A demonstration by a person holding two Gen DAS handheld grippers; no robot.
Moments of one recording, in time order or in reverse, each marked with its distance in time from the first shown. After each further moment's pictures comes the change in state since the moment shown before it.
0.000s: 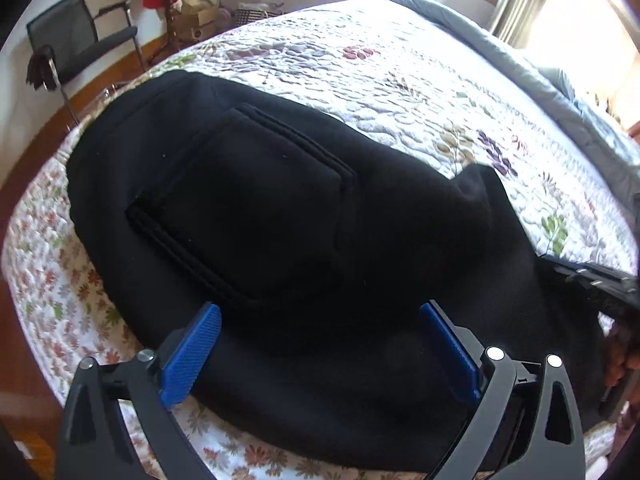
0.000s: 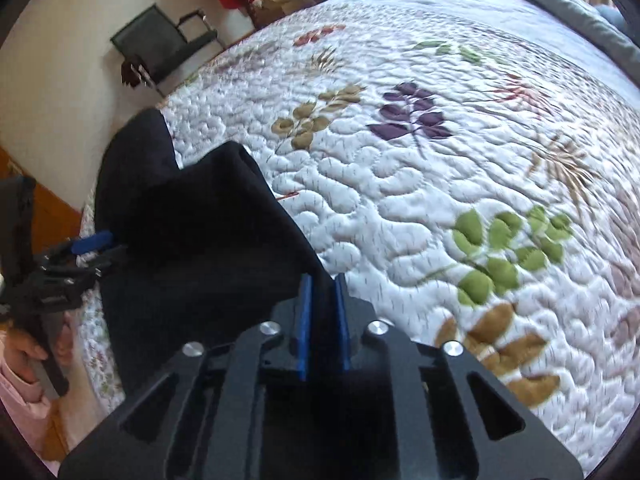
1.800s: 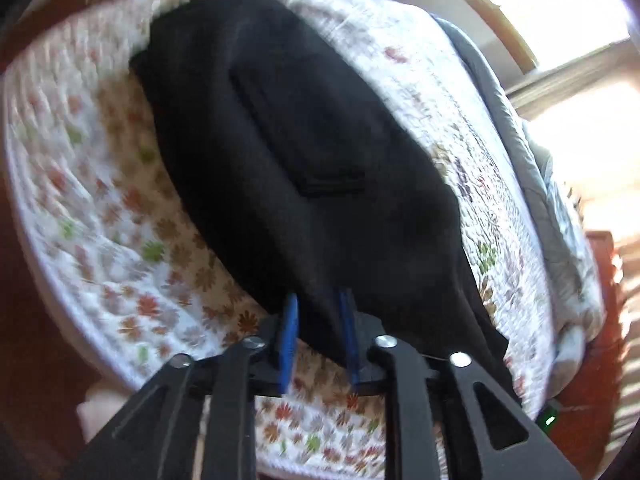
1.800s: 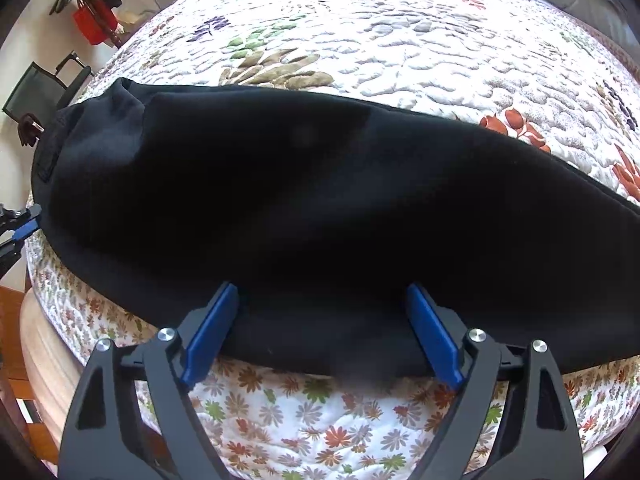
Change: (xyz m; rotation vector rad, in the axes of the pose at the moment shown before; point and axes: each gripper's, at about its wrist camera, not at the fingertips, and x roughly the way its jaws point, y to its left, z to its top) left arm -0.049 0.043 -0.047 -0.345 0.076 -0.264; right arm -0.088 -0.031 -0.191 0.370 0.060 -0.328
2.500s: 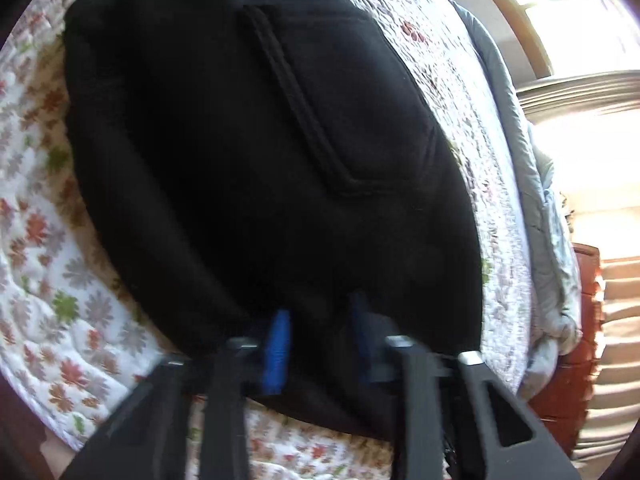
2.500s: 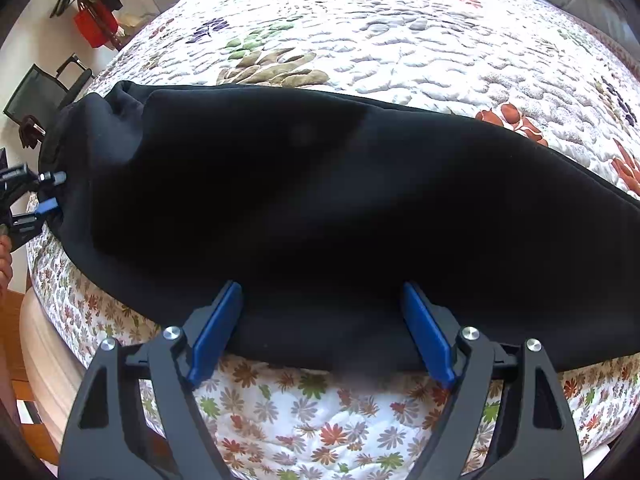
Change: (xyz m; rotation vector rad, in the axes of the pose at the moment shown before) left arm 0.061 0.022 0.031 -0.139 0.143 -0.095; right arm 0.003 -0.002 -0.005 0.011 -0.011 0.002
